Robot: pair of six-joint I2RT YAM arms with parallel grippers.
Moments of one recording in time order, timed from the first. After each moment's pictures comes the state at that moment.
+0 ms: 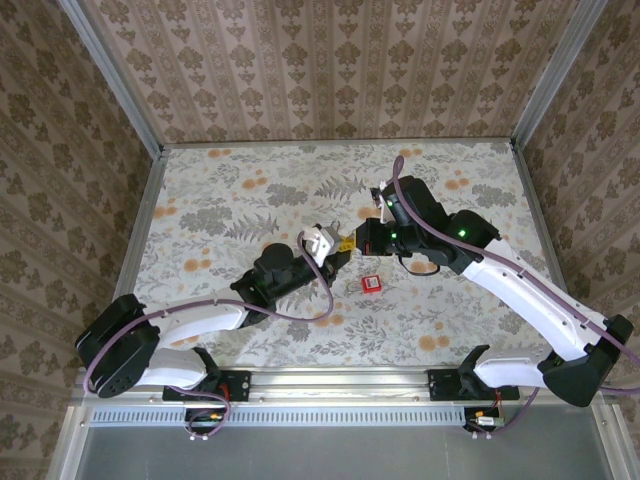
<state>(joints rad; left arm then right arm) -0.97 1.29 0.57 0.67 0.10 -0.01 0.72 1.25 1.36 -0.88 -0.11 0.69</state>
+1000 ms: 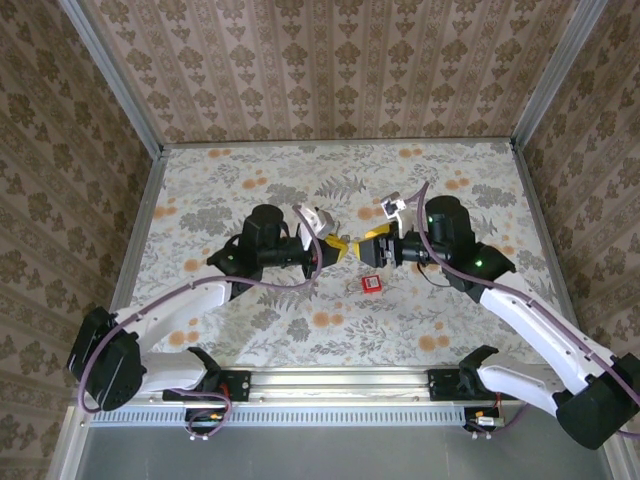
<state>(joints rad) -0.76 1.24 0.82 0.07 0.64 -0.04 0.50 1.03 0.90 -0.29 -0.55 0.28</state>
